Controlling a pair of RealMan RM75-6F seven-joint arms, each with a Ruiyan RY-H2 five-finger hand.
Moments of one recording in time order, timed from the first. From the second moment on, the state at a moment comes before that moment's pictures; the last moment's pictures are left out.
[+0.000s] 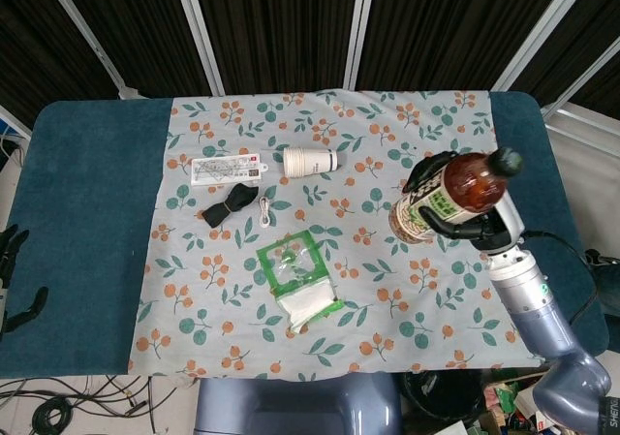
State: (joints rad) left arm -0.06 -1.09 -0.06 -1.63 1.48 1.53 -0.05; right arm 0.48 -1.05 0.49 -1.88 -1.51 1.16 1.21
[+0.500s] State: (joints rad) left arm -0.06 -1.09 -0.06 -1.63 1.48 1.52 -0.05; right arm 0.56 -1.21 0.34 -1.71 -1.38 1.10 -0.18
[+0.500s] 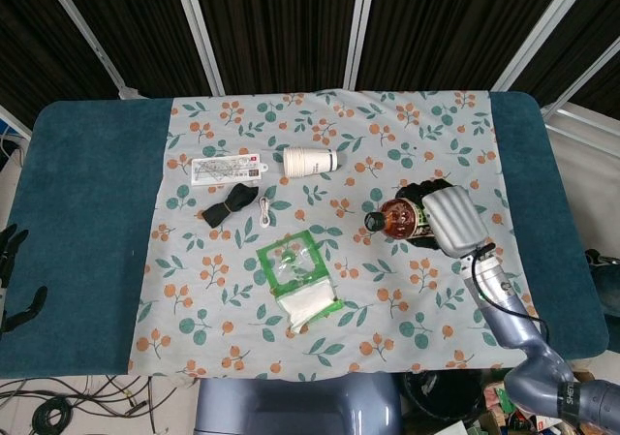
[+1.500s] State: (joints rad) left arm -0.06 -1.09 -0.06 -1.64 1.48 1.53 -0.04; right arm 0.43 -0.96 0.44 -1.98 -1.54 1.29 1.02
